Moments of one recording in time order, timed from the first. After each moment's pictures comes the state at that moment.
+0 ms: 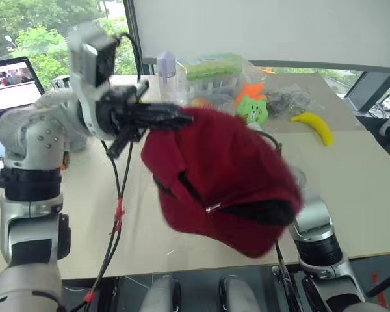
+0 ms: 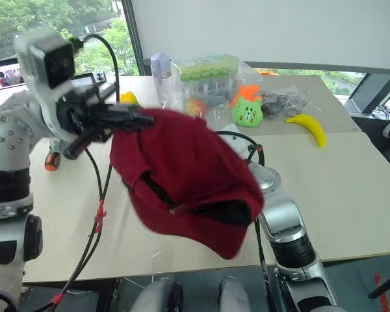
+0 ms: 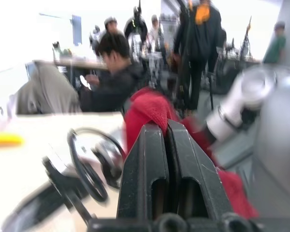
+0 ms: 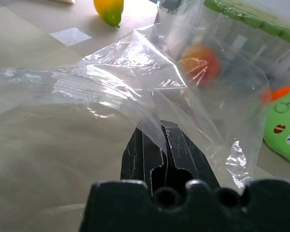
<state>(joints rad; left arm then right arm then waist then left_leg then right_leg) -1.03 0.70 0.12 0.09 -0.99 0.87 -1.31 -0.55 -0.34 0.18 -0.36 0.05 0.76 0.35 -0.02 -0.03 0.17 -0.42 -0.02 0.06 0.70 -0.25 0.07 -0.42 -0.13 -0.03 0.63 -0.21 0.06</state>
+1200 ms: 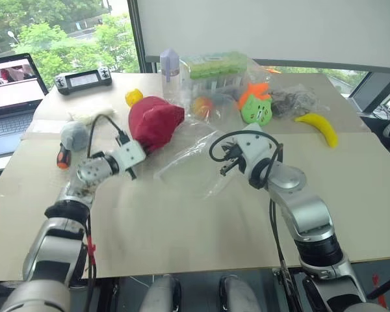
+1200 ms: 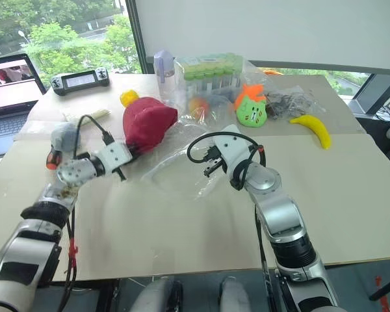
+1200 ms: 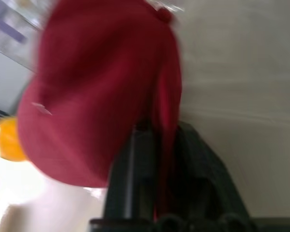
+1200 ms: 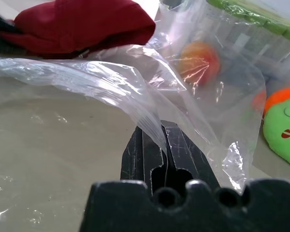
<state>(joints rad) -0.74 0.60 -0.15 0.84 0.13 -0.47 -0.70 -0.54 -0.34 0.18 -0.35 0.03 0.75 0.36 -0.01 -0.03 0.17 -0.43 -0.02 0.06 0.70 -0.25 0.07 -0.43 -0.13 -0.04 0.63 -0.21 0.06</state>
